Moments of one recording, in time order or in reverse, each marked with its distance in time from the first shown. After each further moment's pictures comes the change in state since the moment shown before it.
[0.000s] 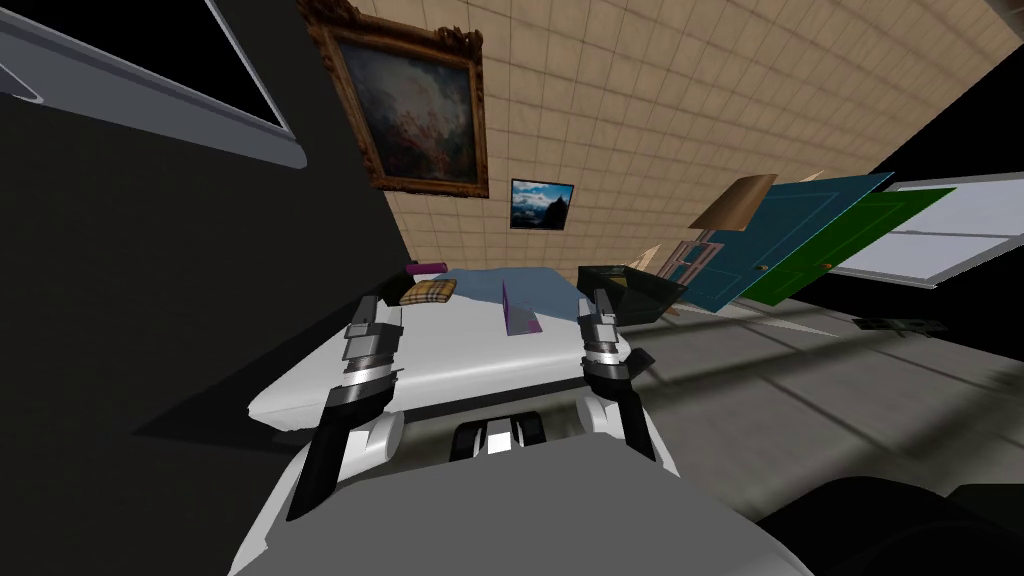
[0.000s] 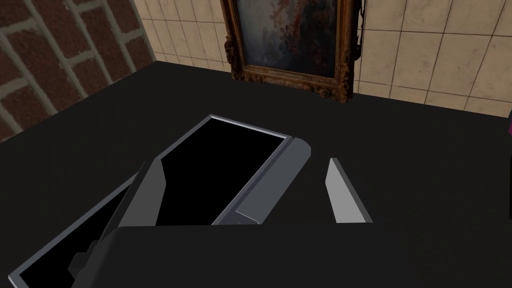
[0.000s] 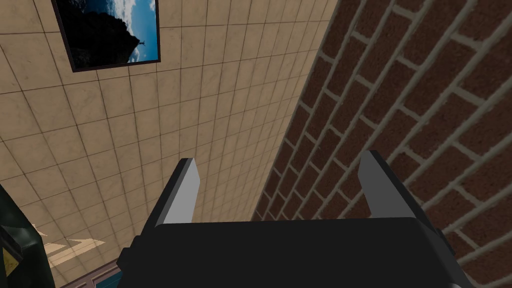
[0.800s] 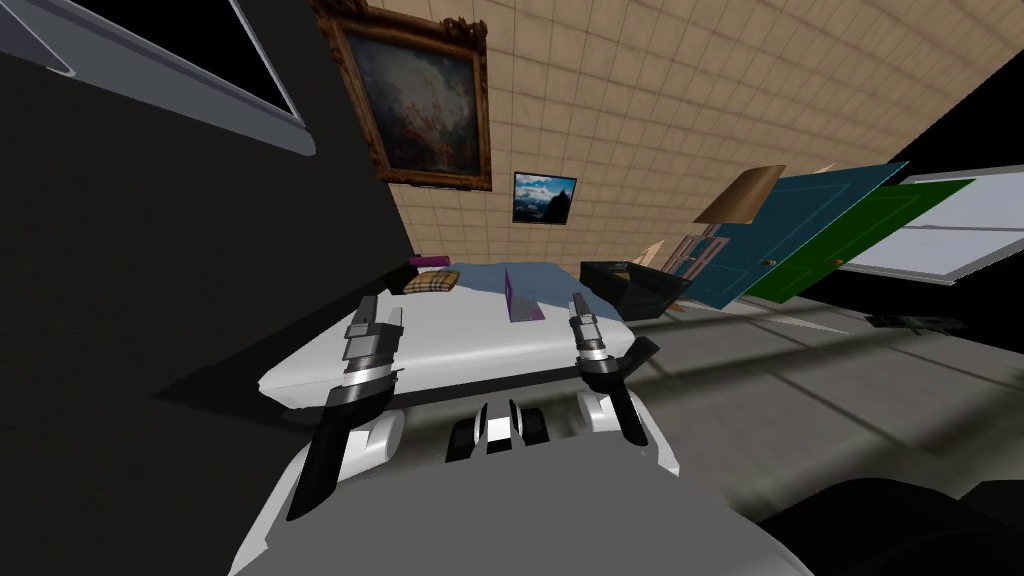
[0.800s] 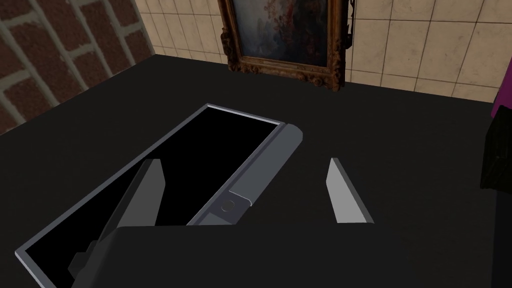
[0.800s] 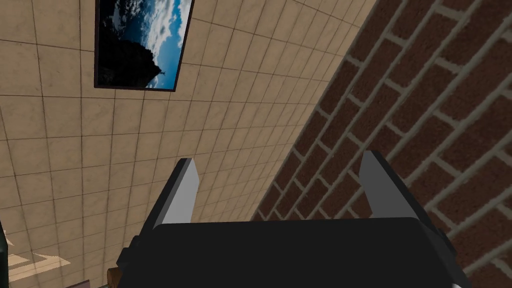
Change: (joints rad) left arm 0.000 0.000 0.000 0.001 0.000 0.000 0.000; right arm -0.054 -0.125 -0.001 0.081 0.077 0.042 0.053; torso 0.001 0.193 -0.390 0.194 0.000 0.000
